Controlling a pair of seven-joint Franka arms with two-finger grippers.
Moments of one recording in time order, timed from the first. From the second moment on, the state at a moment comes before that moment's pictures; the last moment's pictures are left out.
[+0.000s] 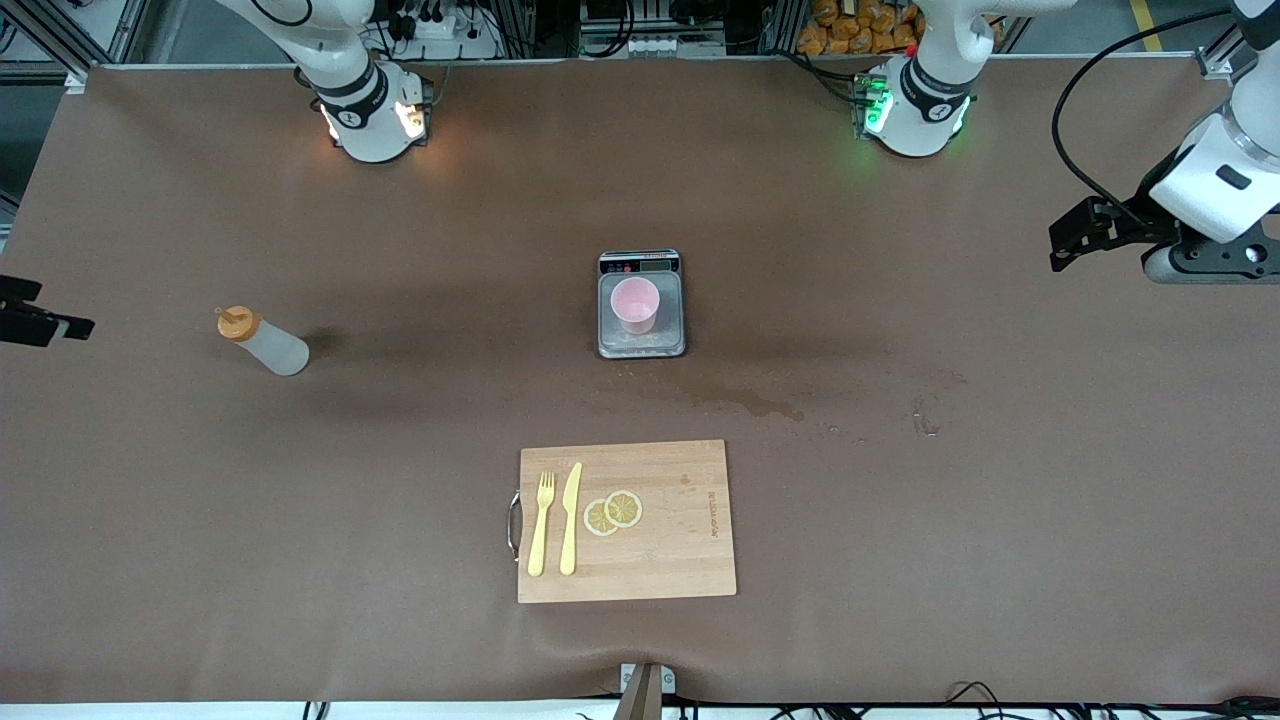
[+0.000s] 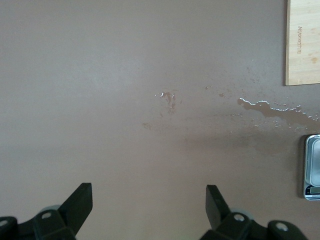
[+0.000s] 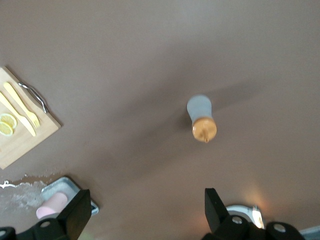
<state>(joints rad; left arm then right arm) -0.12 -0.06 0.00 -1.68 0.03 1.63 -0.07 -0.24 0.36 0.01 -1.13 0.19 1.26 0.33</state>
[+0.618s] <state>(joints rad) -0.12 -0.08 -0.01 -1.68 0.03 1.63 -0.07 -0.09 0.01 0.01 -1.66 0.07 1.65 0.30</state>
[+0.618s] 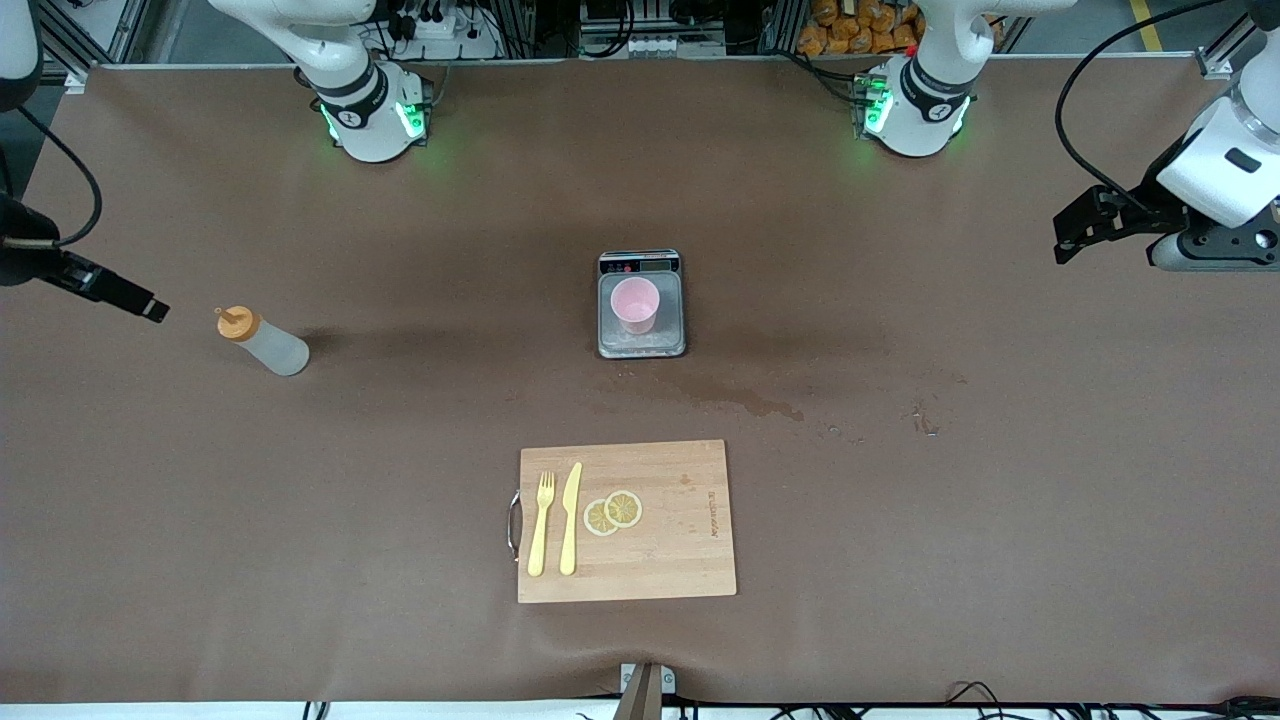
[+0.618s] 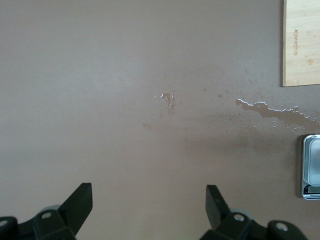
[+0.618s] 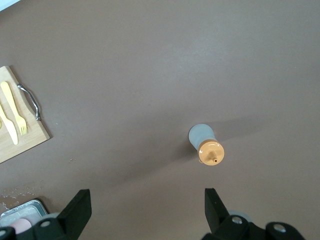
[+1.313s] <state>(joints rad) -0.12 -0.08 -0.01 -1.69 0.03 1.63 -0.07 -0.03 0.00 0.01 -1.61 -0.02 1.68 0.30</state>
